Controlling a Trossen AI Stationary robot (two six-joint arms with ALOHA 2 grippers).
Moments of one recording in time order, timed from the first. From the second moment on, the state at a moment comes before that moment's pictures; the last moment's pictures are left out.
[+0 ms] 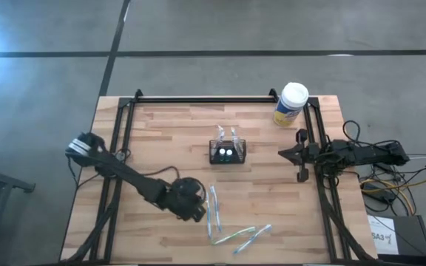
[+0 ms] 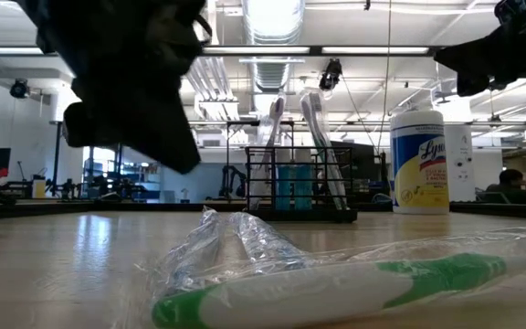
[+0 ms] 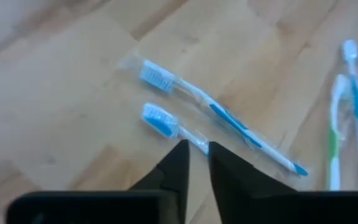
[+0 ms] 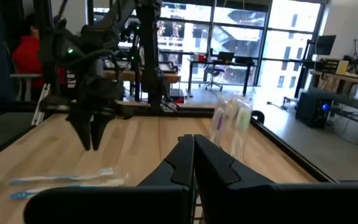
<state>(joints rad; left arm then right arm) -0.49 1.68 1.01 -0.27 -0.42 -1.18 0.13 0.06 0.10 0.02 0.21 -0.05</state>
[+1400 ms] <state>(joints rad) -0.34 1.96 1.38 -0.80 -0.15 -0.90 0.13 0.08 0.09 0.00 0.21 -0.04</state>
